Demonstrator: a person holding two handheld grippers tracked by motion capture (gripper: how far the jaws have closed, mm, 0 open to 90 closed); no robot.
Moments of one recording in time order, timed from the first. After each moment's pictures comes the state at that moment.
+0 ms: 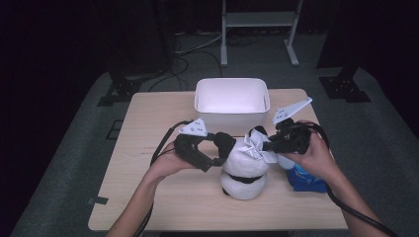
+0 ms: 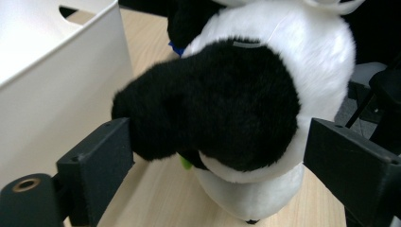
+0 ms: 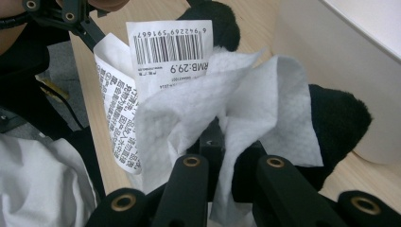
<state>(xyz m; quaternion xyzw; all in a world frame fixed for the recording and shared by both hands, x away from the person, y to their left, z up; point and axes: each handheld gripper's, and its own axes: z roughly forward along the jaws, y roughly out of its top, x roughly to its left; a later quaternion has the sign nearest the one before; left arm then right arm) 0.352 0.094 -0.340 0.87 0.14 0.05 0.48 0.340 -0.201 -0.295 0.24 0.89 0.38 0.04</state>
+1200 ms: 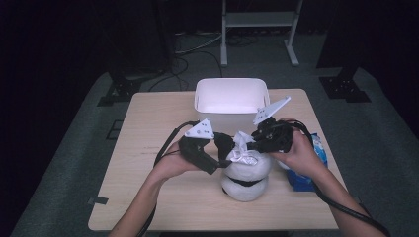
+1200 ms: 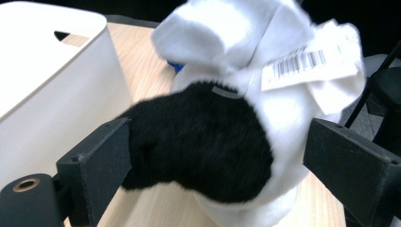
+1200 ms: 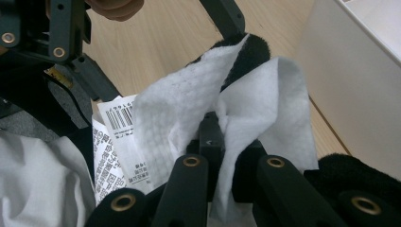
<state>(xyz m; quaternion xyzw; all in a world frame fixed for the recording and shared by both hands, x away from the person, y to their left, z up) 0.337 0.078 -0.324 0.87 0.11 0.08 0.47 0.342 -0.161 -0.290 0.21 0.91 0.37 0.03</state>
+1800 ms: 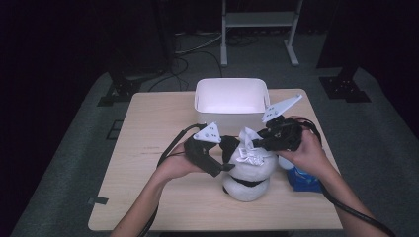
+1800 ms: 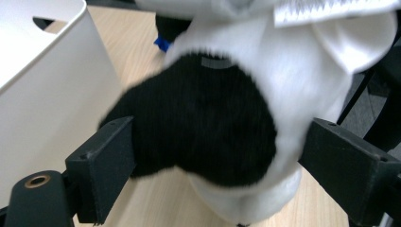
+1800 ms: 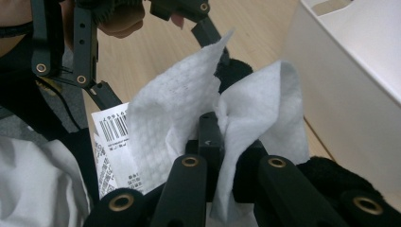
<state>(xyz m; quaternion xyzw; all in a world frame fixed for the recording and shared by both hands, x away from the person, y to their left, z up) 0.339 0.067 -0.332 0.89 0.10 0.07 0.43 0.336 -0.178 -0.278 0.21 0.90 0.38 0.06</state>
